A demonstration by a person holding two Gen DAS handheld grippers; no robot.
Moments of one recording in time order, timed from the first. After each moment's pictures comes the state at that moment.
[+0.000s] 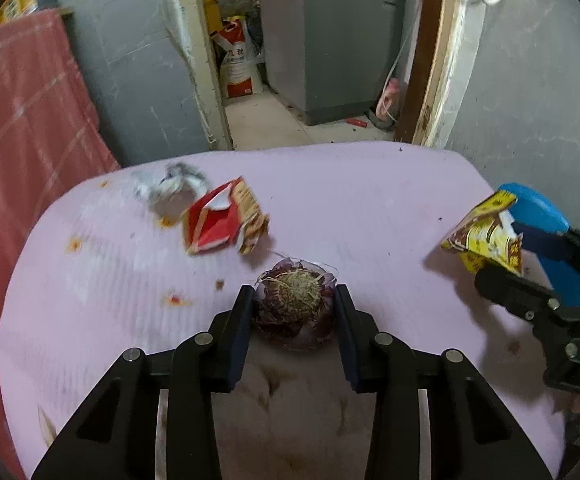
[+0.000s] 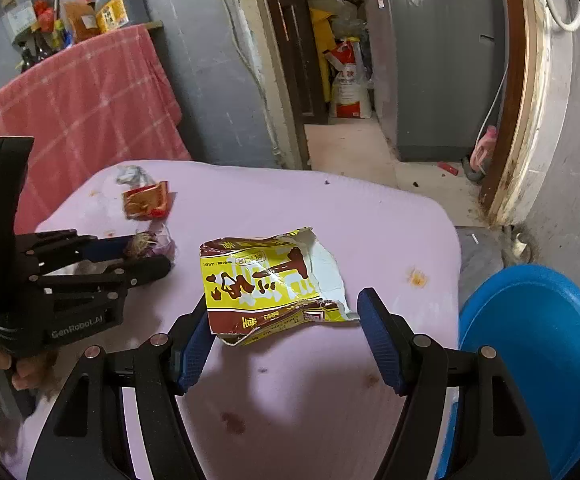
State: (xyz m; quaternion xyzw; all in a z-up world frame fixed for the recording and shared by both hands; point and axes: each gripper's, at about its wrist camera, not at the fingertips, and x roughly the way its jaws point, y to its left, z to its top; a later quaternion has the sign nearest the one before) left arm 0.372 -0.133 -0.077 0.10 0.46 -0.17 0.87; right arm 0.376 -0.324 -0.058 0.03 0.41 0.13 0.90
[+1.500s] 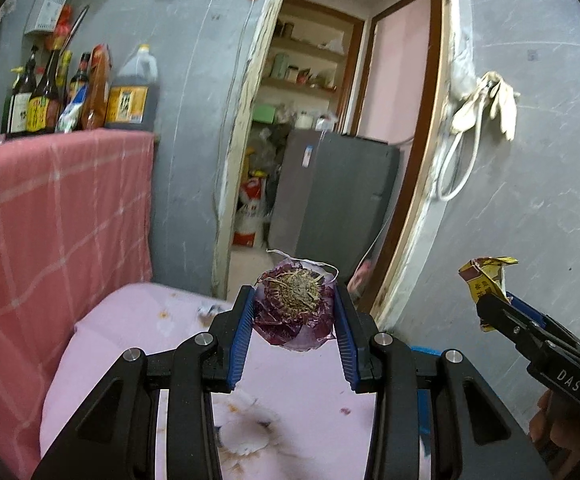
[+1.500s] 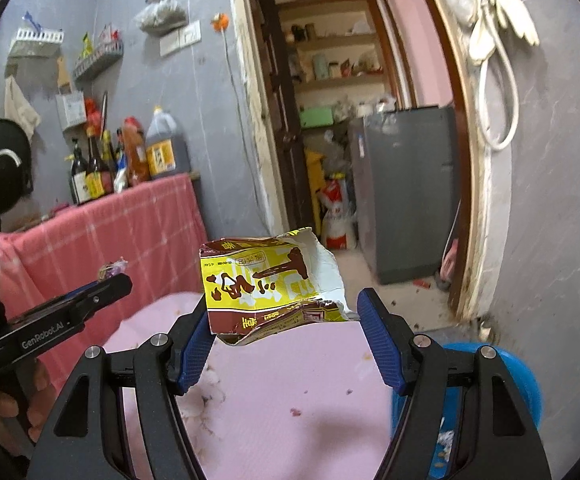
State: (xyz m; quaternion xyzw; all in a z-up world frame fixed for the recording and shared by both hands) left arm 0.230 -0.104 0.098 -0.07 0.18 -0.17 0.97; right arm 0.226 -0.340 0.098 0.05 0.17 0.10 0.98
